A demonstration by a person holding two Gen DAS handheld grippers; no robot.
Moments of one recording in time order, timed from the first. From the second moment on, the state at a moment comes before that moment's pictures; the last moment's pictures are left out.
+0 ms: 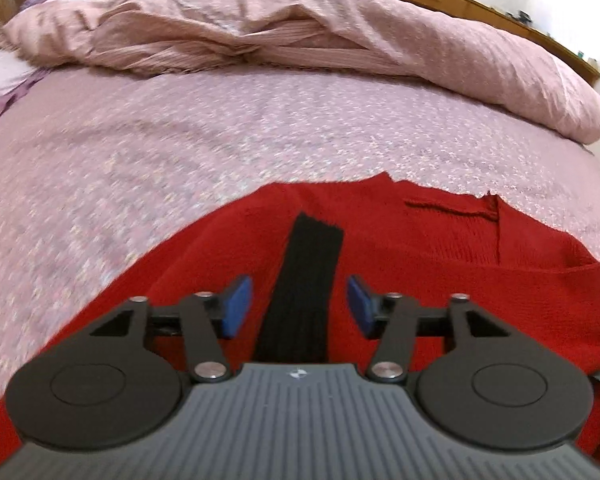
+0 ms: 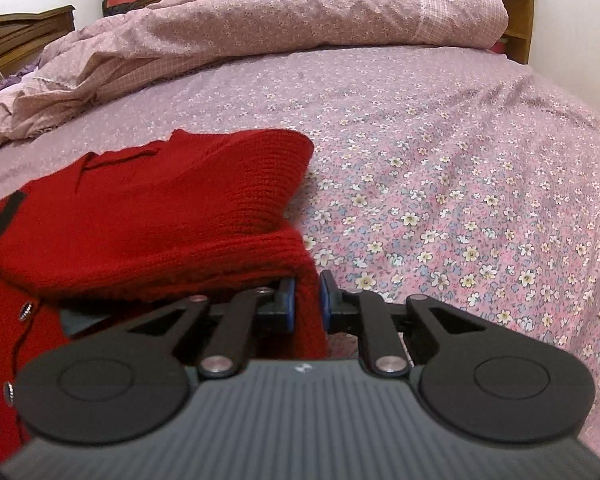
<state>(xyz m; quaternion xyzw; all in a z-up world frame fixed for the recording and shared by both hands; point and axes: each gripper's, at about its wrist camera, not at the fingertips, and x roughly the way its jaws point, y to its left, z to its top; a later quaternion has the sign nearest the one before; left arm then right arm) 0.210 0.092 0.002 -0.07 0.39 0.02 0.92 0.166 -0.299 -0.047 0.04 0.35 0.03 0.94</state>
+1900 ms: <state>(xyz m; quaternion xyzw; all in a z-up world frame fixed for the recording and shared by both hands) 0.128 0.120 0.009 -0.13 0.35 0.12 0.92 0.257 -0.257 -0.006 0.05 0.32 0.16 0.93</state>
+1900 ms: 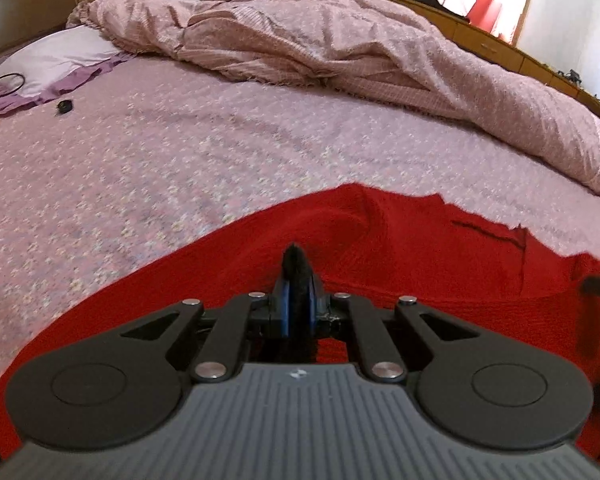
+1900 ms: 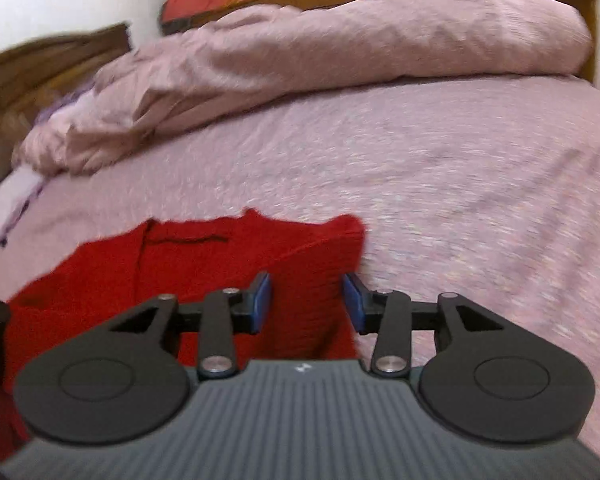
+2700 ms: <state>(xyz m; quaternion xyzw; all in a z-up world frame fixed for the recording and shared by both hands) 0.130 0.116 0.011 -0.12 0.33 0.10 0.93 0.279 -0.267 -0.024 0.06 0.31 0.17 0.93</state>
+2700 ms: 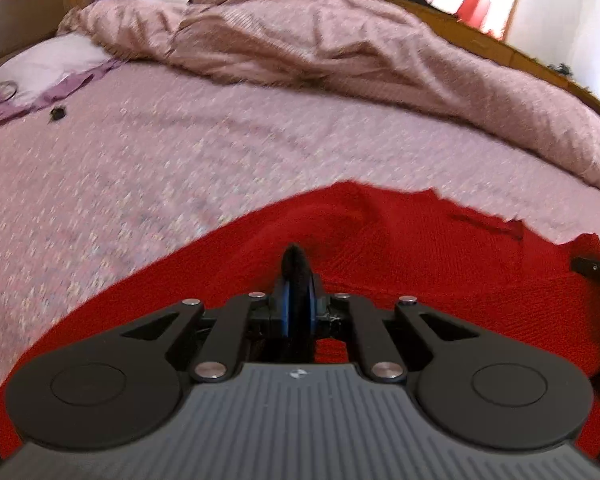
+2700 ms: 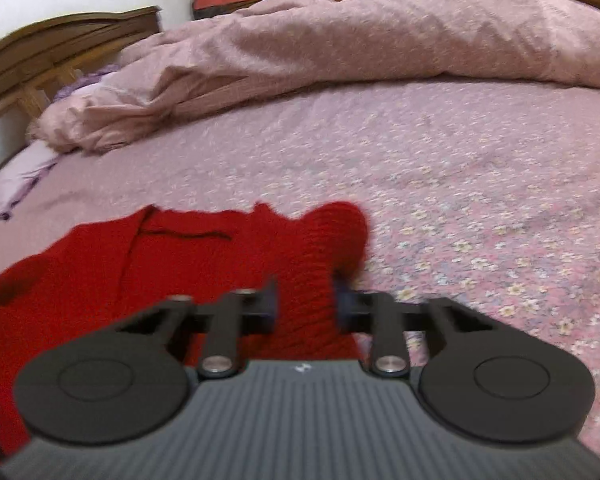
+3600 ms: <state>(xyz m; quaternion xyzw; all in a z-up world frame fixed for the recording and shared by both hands) 0.243 0.090 0.006 -0.03 0.36 0.03 0.93 0.241 -0.302 0.012 0.03 0.30 0.08 0.95</state>
